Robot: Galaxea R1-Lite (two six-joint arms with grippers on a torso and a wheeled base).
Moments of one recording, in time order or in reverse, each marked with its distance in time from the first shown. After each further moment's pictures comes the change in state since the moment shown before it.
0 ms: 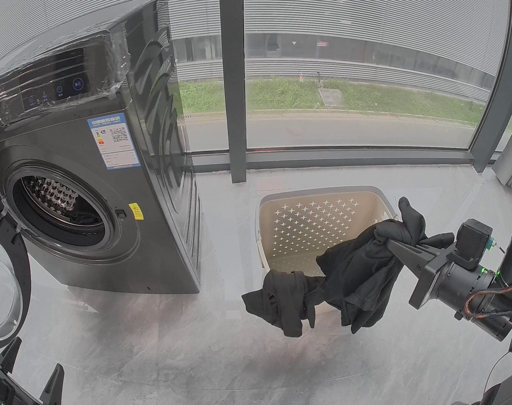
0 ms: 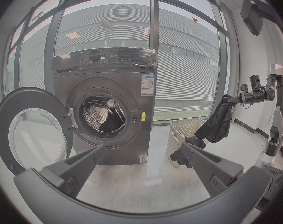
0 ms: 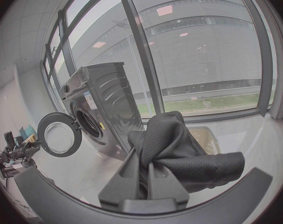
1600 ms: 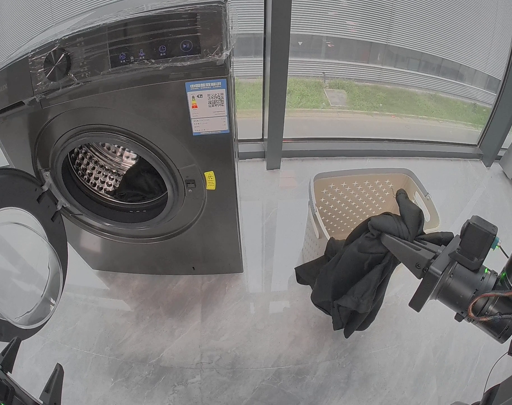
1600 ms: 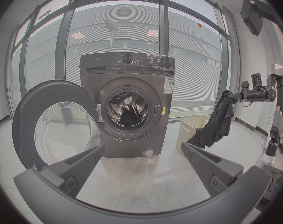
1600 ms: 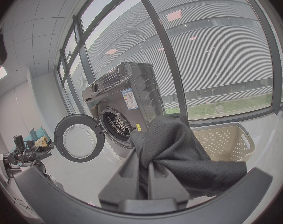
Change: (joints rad) left arm 0.001 0.000 0.000 -0.002 0.000 0.000; right arm 0.036 0.008 0.018 -0.122 0.062 -0.002
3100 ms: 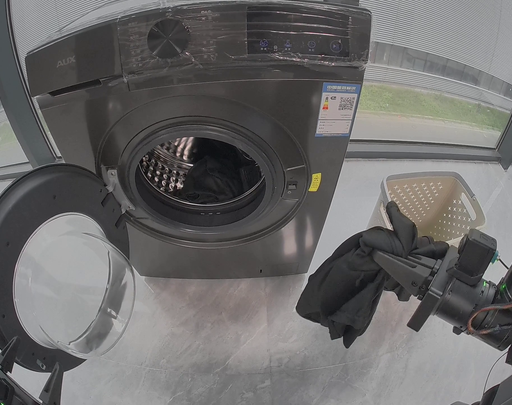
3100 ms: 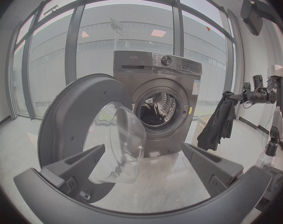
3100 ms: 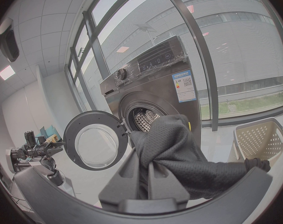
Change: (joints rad) left arm 0.001 0.000 0.000 0.000 0.000 -0.001; right arm 0.030 0.008 0.054 -0.071 0.087 -0.005
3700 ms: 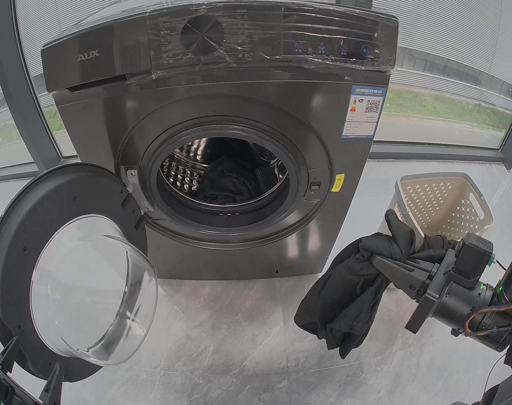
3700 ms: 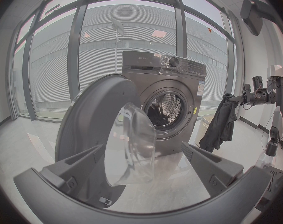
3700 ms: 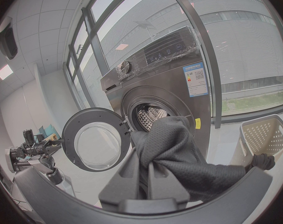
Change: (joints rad) left arm 0.000 0.000 0.000 -0.003 0.000 0.001; right arm -0.009 0.010 0.011 0.005 -0.001 0.005
